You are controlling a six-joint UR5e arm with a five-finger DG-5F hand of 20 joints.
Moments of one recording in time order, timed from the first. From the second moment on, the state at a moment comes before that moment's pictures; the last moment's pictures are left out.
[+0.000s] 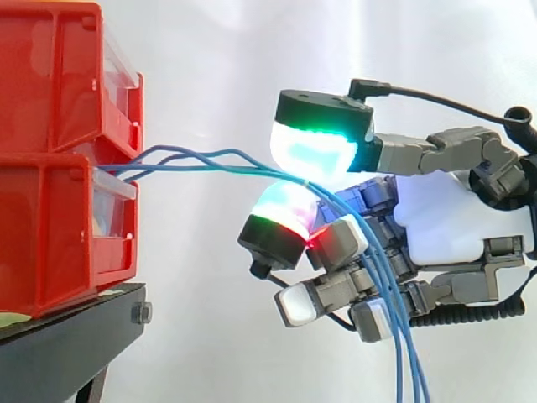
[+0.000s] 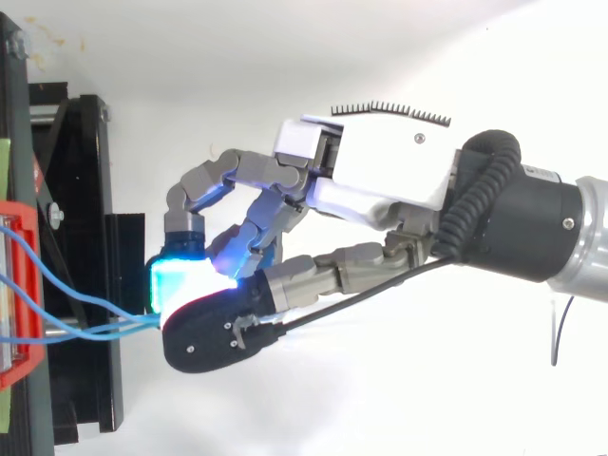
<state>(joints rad) 0.19 -2.27 -1.18 -2.92 -1.14 0.06</state>
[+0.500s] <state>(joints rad) 0.19 -2.25 -1.18 -3.13 -1.27 0.07</state>
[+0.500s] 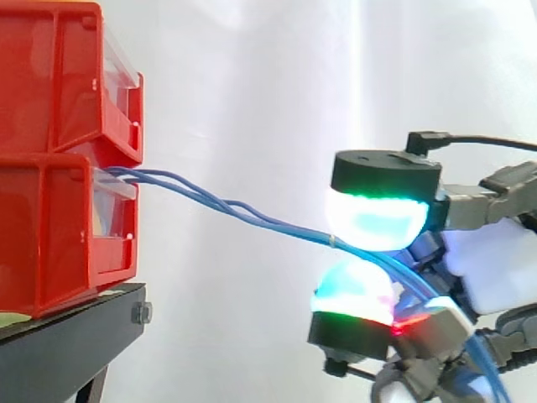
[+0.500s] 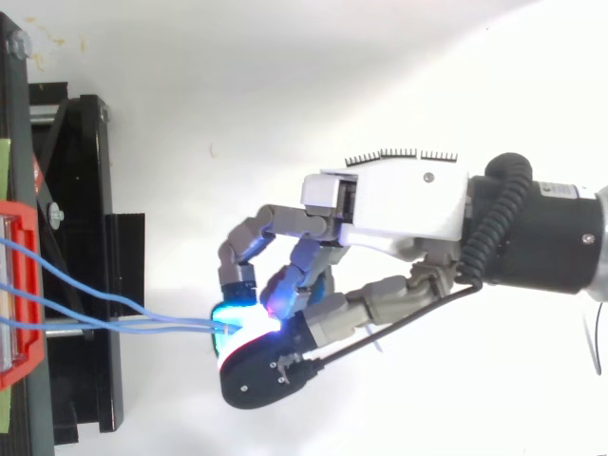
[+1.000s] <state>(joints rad) 0.19 -2.22 -1.17 -3.17 -1.27 0.06</state>
